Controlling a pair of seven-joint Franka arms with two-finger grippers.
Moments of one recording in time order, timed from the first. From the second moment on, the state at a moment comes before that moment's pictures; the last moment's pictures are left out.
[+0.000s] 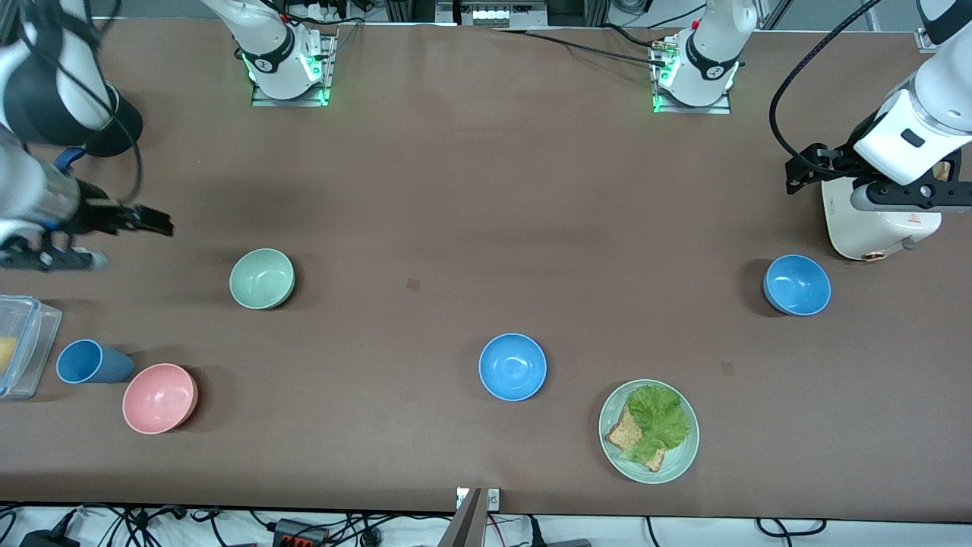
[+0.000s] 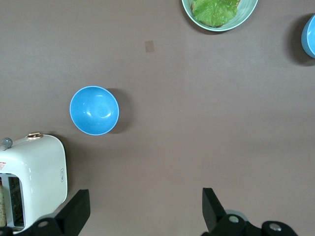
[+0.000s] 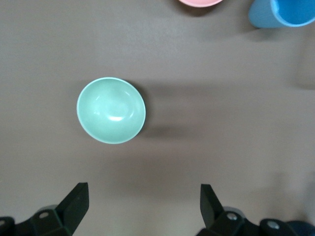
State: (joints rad) left arm 0.09 -0.03 -0.17 -1.69 0.02 1.60 -0.07; right arm -0.06 0.20 0.01 -1.78 -0.02 1.80 -0.04
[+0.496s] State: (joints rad) left arm 0.09 -0.03 -0.17 -1.69 0.02 1.60 -0.07; right arm -0.05 0.51 0.02 -1.78 -0.02 2.01 -0.04
